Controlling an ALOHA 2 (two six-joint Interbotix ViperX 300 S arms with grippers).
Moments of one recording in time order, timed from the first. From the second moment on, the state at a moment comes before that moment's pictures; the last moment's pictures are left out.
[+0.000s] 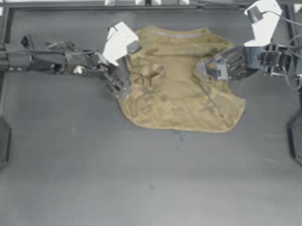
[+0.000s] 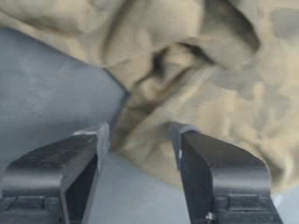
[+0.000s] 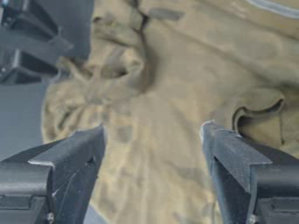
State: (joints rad) left arm 0.42 0.17 0.49 0.02 0.42 -0.35; right arm -0.42 -0.39 0.85 -0.39 0.28 1.07
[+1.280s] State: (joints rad) left arm 0.30 0.20 0.35 -0.15 0.44 -0.12; right arm -0.42 -0.42 0.85 -0.39 0.28 1.07
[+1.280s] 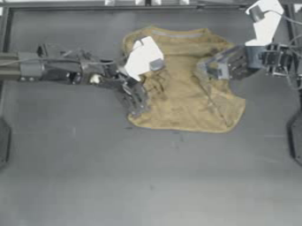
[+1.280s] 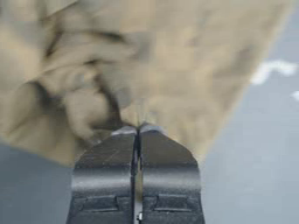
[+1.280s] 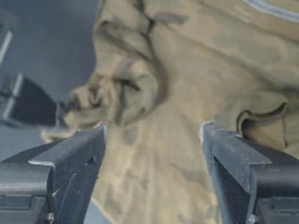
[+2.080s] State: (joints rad) left arm 0.22 0.29 0.25 -0.15 0.50 -0.04; right arm -0.42 -0.44 0.86 -0.39 0.28 1.07
